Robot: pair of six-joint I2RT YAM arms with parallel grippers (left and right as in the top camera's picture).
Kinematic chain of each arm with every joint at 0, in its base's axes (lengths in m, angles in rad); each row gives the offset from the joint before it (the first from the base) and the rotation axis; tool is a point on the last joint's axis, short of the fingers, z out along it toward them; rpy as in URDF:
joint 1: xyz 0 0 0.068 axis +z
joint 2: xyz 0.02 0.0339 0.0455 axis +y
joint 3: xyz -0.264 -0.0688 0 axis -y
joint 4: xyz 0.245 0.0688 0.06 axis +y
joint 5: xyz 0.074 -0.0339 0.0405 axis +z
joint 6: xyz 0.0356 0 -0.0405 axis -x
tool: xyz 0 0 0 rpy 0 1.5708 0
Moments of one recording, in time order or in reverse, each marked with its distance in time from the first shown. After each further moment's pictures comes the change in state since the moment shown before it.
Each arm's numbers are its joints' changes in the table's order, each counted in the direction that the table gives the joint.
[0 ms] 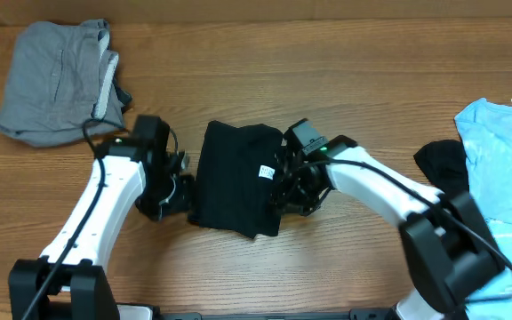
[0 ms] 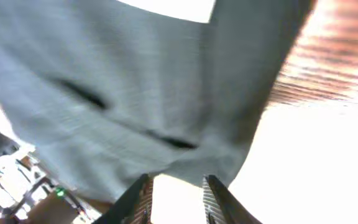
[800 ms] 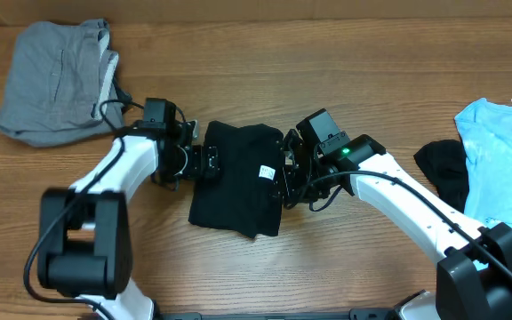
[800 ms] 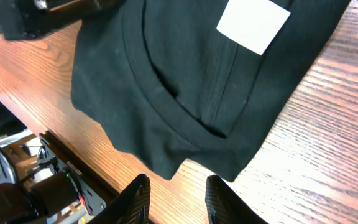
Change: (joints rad) left arm 0.016 0.296 0.021 -0.488 -0.144 -0.016; right arm -0.023 -0.159 0.000 0.014 -0.008 0.147
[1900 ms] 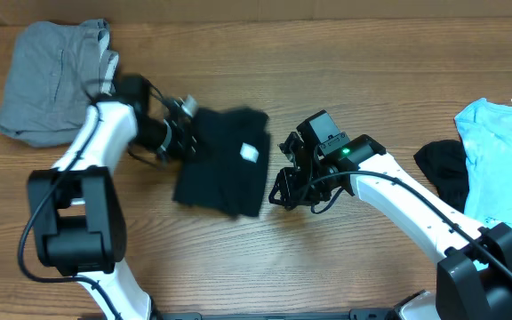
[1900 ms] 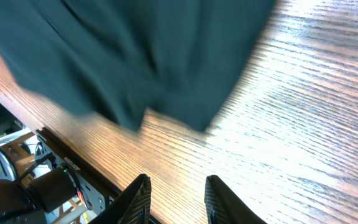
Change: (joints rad) left arm 0.120 0.124 0.301 0.359 -0.376 -0.257; right arm 0.000 -0.001 0.000 0.032 -0.002 0.000
